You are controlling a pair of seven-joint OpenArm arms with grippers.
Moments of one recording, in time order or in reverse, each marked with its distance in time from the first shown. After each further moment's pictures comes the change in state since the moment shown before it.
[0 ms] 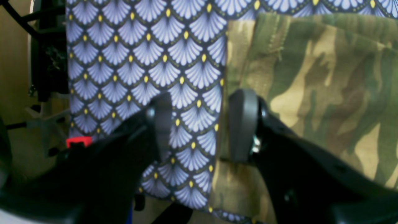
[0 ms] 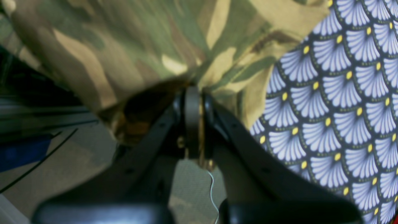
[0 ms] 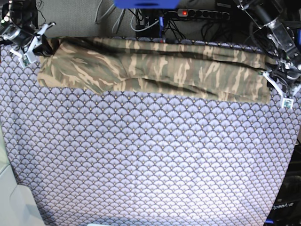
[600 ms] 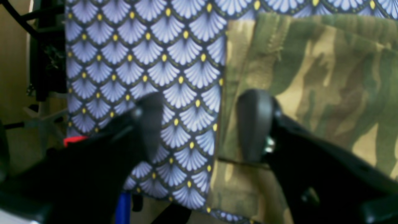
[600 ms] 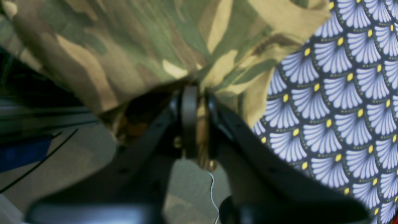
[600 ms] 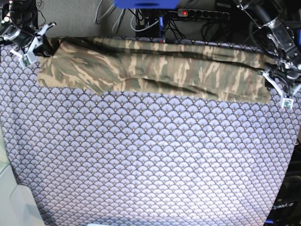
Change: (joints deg) left arm 0.1 0.3 -0.1 0.1 -0.4 0.0 0.0; right arm 0.2 -0.2 1.1 0.0 0.0 0.2 -0.4
